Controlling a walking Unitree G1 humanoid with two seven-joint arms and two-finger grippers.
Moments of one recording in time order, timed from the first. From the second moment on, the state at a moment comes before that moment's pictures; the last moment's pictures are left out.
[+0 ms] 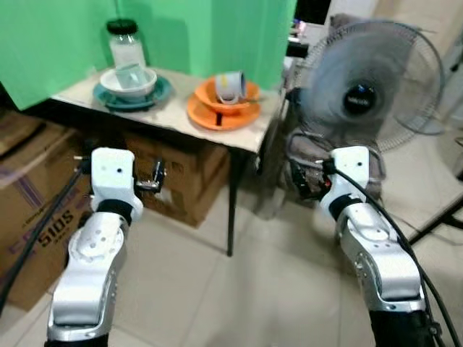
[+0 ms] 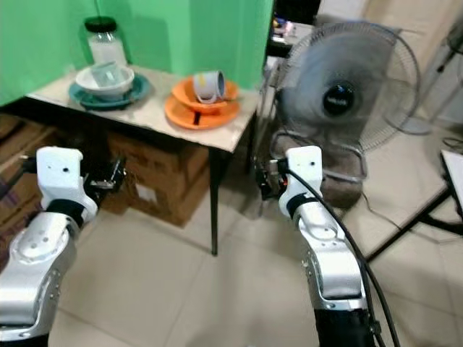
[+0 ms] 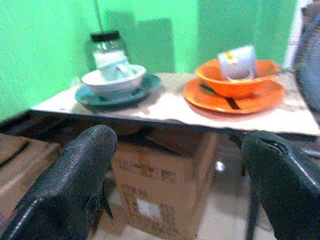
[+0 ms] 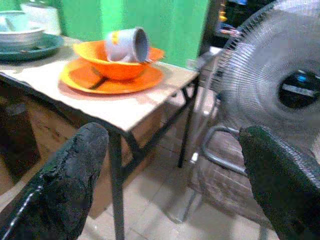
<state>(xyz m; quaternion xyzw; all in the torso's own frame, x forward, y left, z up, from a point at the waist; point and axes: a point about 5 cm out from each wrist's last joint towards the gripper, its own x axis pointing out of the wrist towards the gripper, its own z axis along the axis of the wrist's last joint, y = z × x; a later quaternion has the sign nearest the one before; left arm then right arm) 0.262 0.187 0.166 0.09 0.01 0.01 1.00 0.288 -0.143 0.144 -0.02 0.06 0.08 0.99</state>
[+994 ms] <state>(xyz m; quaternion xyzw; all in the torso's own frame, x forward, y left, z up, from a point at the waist) 0.245 0.185 0.158 0.14 0.02 -0.10 0.99 0.281 -0.135 0.137 0.00 0.05 0.11 0.99</state>
